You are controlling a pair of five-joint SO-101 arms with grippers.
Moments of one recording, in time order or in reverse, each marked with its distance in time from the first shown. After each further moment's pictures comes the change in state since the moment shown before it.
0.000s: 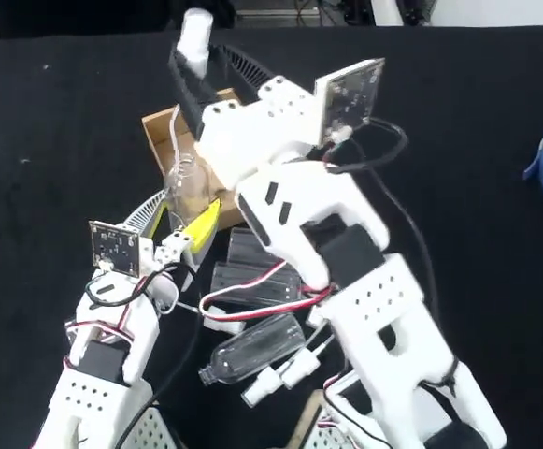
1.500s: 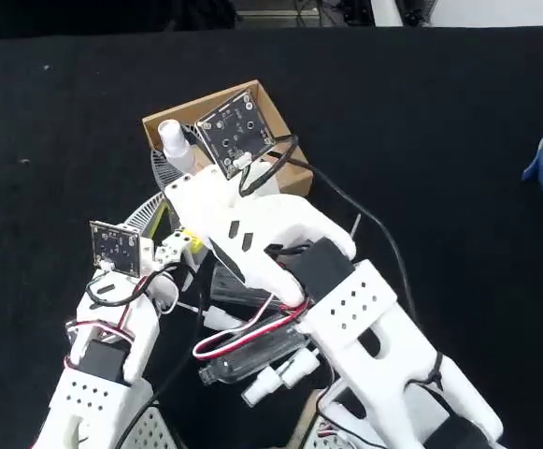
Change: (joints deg) left arm 0.0 0.0 0.0 0.0 0.0; right arm -8.0 -0.2 6.2 21.5 13.5
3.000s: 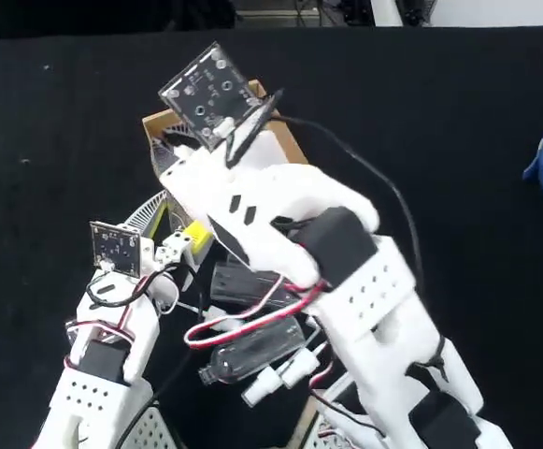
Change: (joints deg) left arm 0.0 0.0 0.2 0.1 0.0; right arm -0.4 10.5 -32.2 28.1 8.5
